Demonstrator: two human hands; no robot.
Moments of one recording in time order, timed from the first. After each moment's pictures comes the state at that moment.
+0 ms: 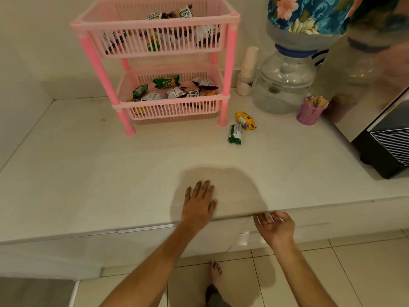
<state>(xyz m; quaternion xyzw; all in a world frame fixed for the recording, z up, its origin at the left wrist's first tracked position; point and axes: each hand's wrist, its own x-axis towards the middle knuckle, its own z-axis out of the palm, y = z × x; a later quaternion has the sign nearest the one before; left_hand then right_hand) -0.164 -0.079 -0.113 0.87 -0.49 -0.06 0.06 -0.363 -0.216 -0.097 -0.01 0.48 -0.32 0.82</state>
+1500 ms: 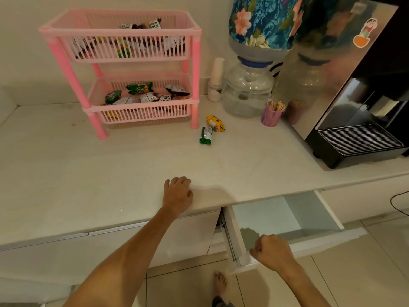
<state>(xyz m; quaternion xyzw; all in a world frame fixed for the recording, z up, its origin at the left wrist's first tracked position) -0.173 -0.109 -0.086 0.87 -0.48 -0.04 0.11 -0.486 -0.194 -0.072 -0.88 0.41 0.17 0.17</state>
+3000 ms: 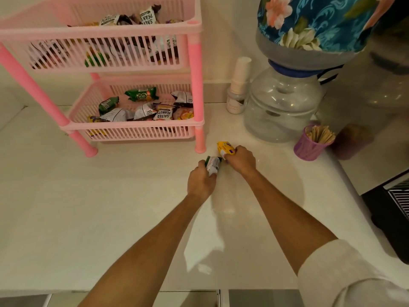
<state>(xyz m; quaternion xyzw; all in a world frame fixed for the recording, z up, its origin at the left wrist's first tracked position) -0.103 -0.343 -0.060 0.90 -0.24 -0.13 0.34 -0.134 -0.495 -0.051 -0.82 0.45 -0.06 0.36</state>
